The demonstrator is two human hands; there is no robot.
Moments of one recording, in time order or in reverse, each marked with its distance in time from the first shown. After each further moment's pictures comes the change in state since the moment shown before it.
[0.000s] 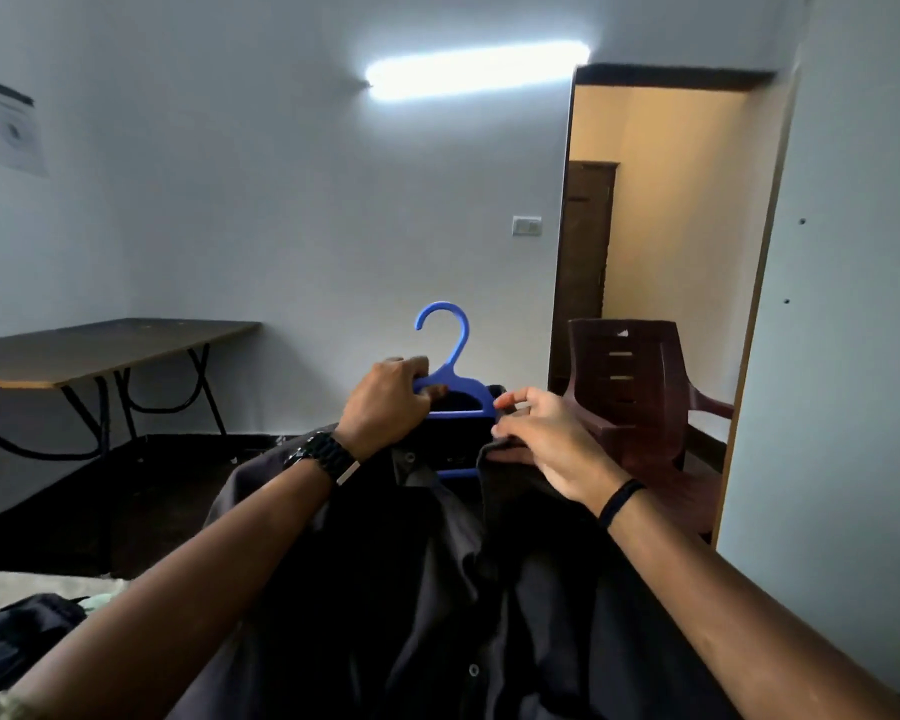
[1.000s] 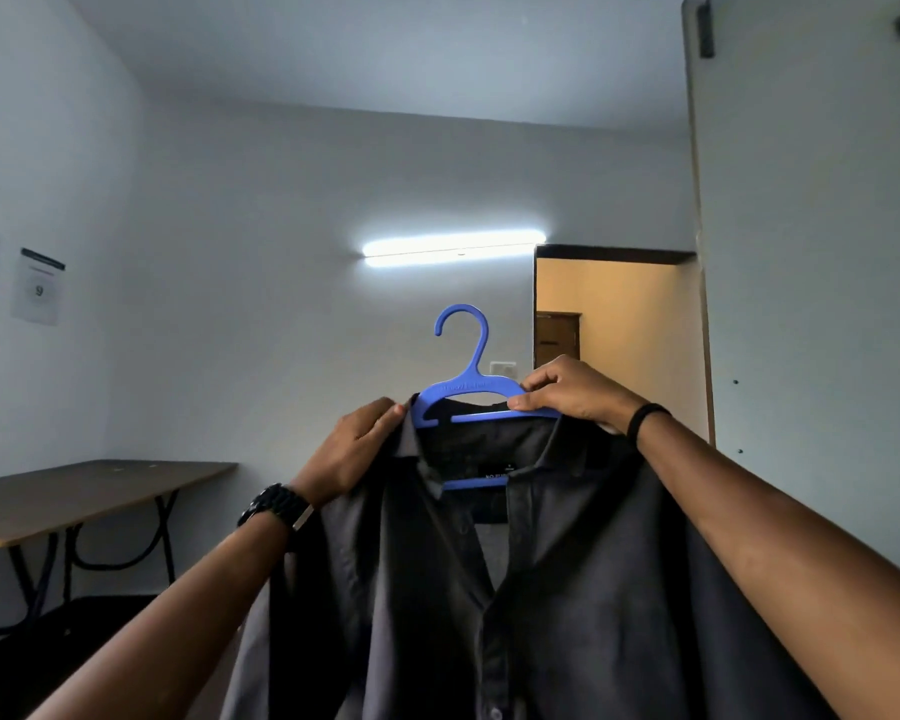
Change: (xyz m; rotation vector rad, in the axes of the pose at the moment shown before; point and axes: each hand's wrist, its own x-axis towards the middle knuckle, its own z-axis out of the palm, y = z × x) left_hand 0.061 0.025 -0.099 -0.308 0.082 0.308; right_hand 0.047 -0.198 -0.059 -0.867 -0.043 -0.394
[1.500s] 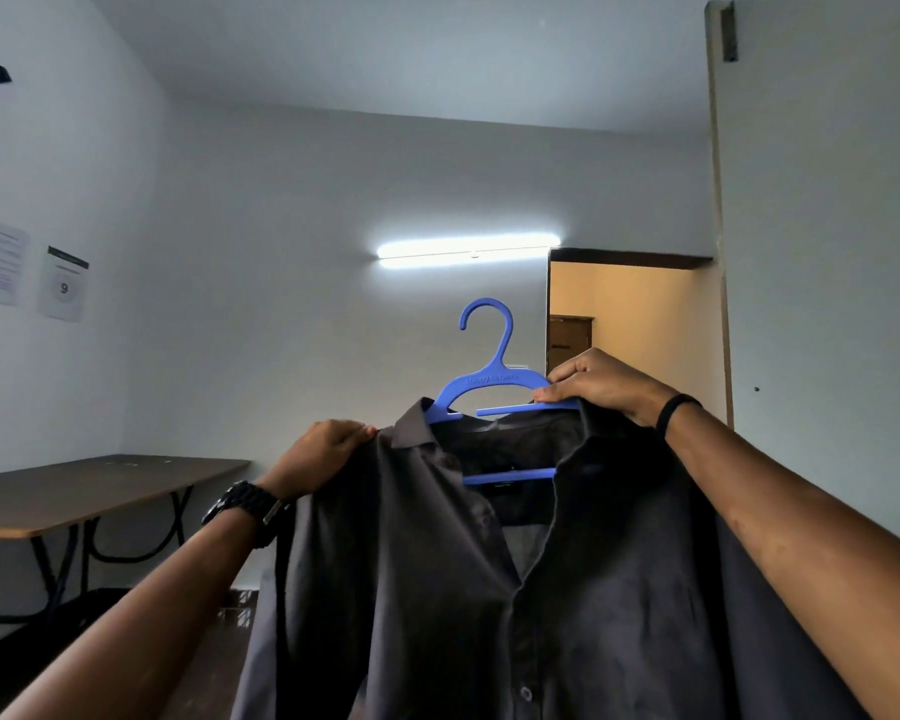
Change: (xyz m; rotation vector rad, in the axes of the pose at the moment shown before) left_hand -0.006 -0.047 -0.041 0.240 -0.096 -0.191; right_hand 0.008 -0.002 -0.010 0.040 0.003 0.068
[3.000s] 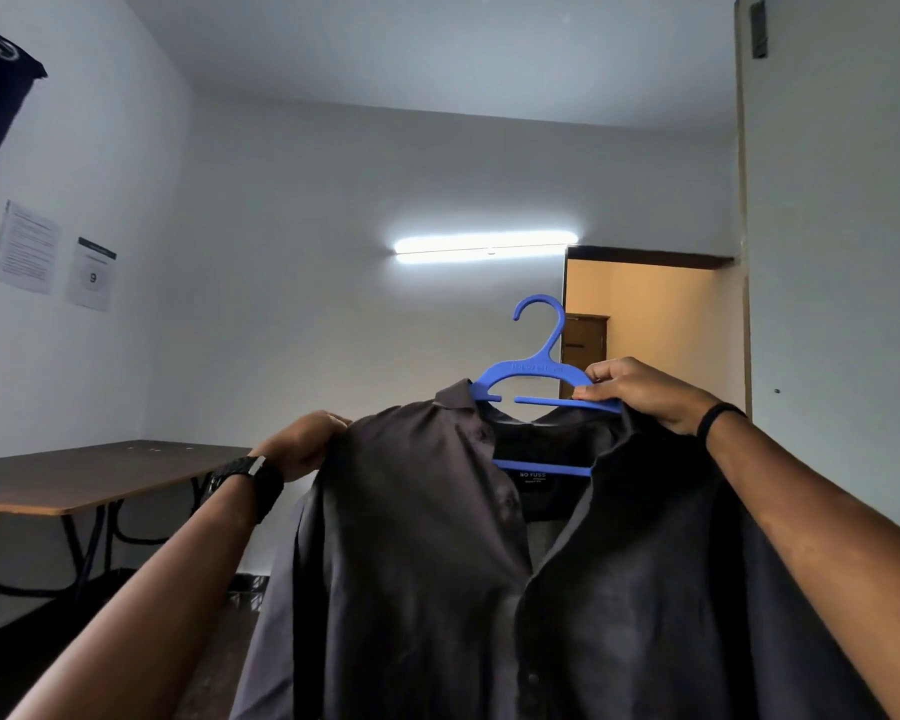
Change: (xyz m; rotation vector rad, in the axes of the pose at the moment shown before) left_hand -0.003 -0.027 -0.024 -0.568 -0.178 -0.403; right_hand -0.010 0.016 -0.003 0.161 -0.070 0.030
